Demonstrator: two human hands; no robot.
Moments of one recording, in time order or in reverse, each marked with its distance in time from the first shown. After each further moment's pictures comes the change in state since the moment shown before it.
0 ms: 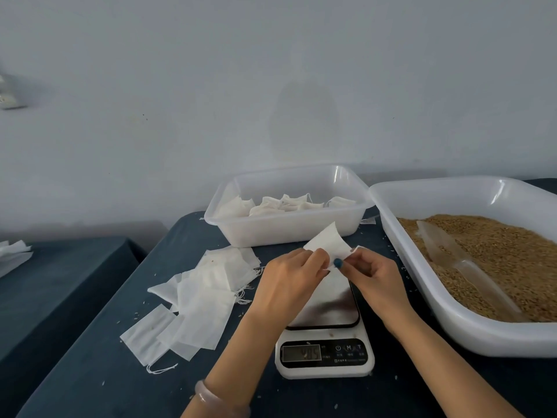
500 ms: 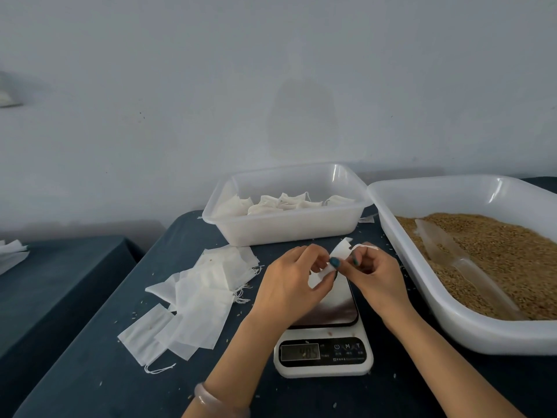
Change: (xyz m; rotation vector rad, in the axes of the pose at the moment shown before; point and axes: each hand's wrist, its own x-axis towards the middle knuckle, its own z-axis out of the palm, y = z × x) left_hand -0.002 0.008 0.000 -0.249 -0.060 -0.212; right_hand 0.001 -0.003 0.000 -0.026 0.058 -0.056
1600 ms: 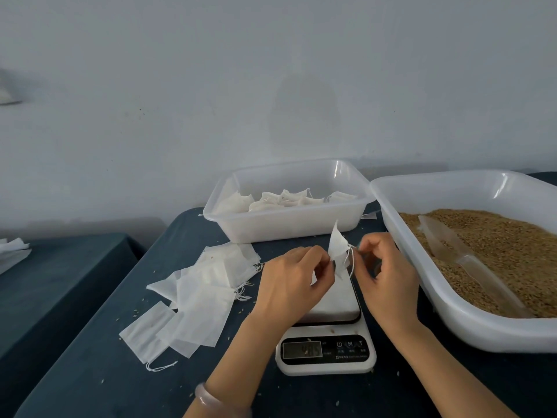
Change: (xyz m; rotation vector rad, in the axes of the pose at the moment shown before) left_hand 0.001 0.004 -0.001 0.147 0.102 0.073; right_hand -0.016 -0.011 0.001 -0.577 0.261 -0.475
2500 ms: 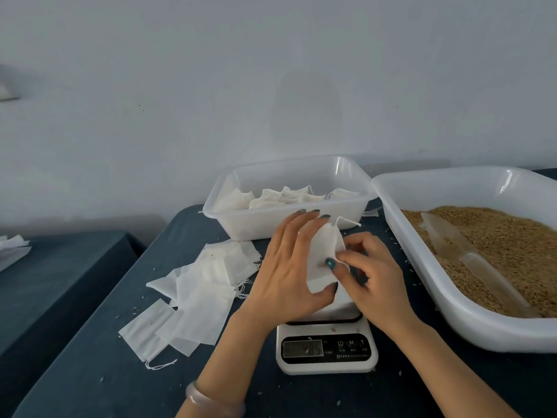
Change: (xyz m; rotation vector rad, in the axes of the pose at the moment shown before) left_hand 0.004 -0.014 -0.005 -0.127 -0.108 0.090; right_hand 0.000 0.002 0.006 0.076 -0.263 -0.076
